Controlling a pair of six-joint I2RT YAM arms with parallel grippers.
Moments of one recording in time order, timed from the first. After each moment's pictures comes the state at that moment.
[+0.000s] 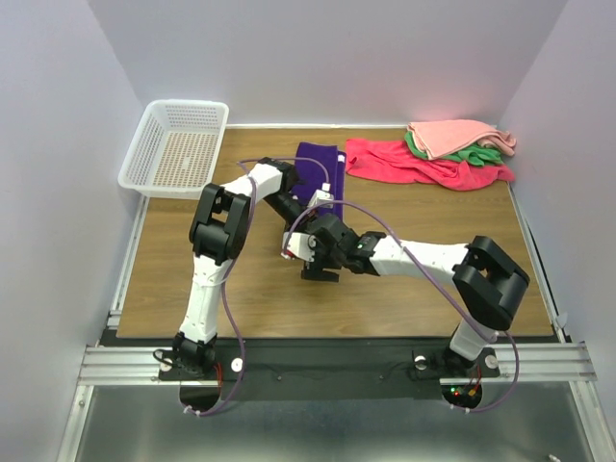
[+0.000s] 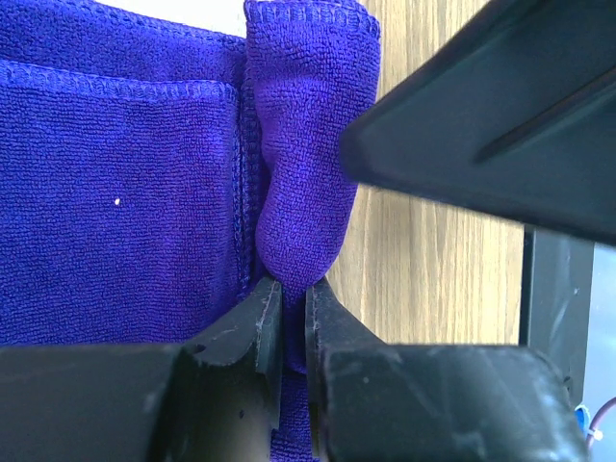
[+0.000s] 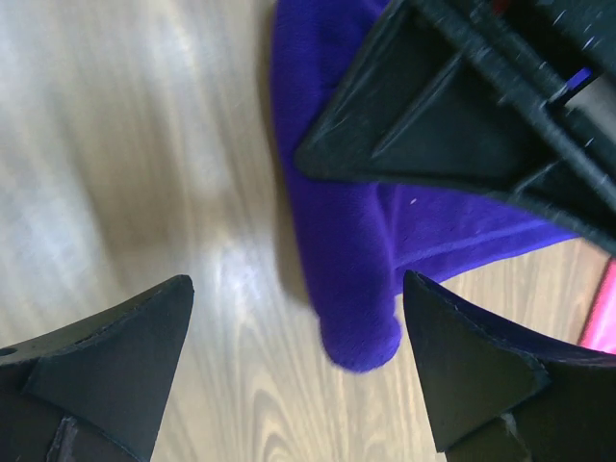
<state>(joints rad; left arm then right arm) -0.43 2.32 1.79 -1.24 0.93 1.04 0.94 1.67 1.05 -0.24 0.05 -0.64</state>
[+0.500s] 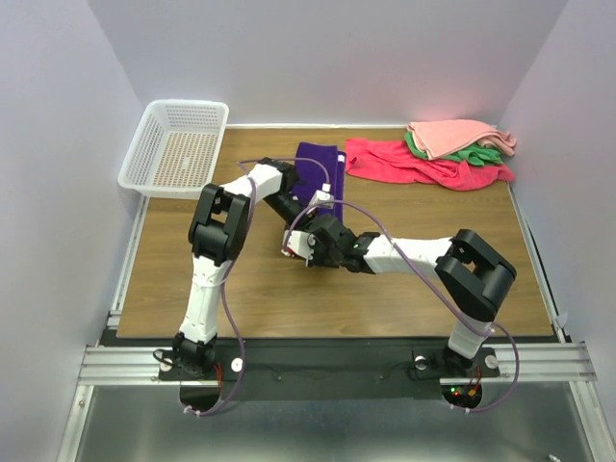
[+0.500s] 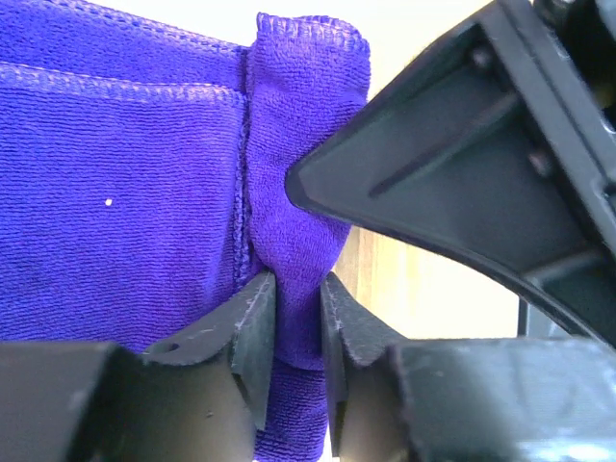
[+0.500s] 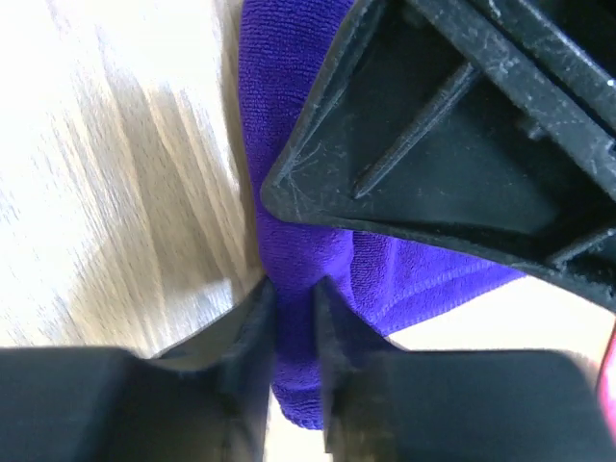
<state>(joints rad) -0.43 2.31 1.77 -1.24 0.92 1.04 0.92 1.77 1.03 -0.12 0.06 -0.62</state>
